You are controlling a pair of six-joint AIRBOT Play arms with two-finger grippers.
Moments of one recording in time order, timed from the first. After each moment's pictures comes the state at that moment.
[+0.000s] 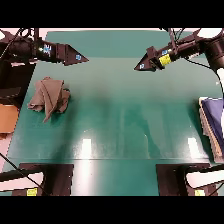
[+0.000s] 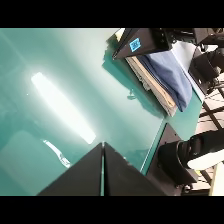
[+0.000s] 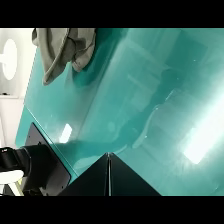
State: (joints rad) left arm -0.06 -1.36 1.59 0.44 -1.36 -1.10; right arm 0.14 -1.58 1.81 -0.70 1.50 1.49
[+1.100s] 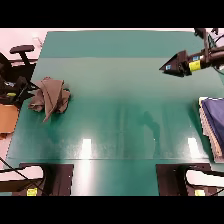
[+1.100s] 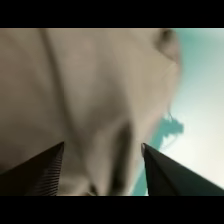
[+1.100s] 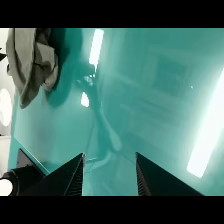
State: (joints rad) left arm 0.55 -1.41 1.21 0.87 -1.19 -1.36; right arm -0.14 -1.38 1.49 -0.68 1.48 1.38
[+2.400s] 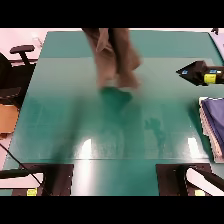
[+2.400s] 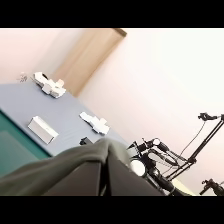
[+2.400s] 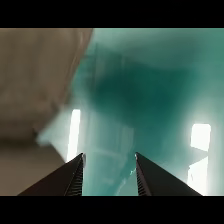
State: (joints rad) left arm -0.10 -1.40 2.13 0.19 -1.08 -1.35; right arm -0.32 -1.07 1.17 -0.68 1.24 1.33
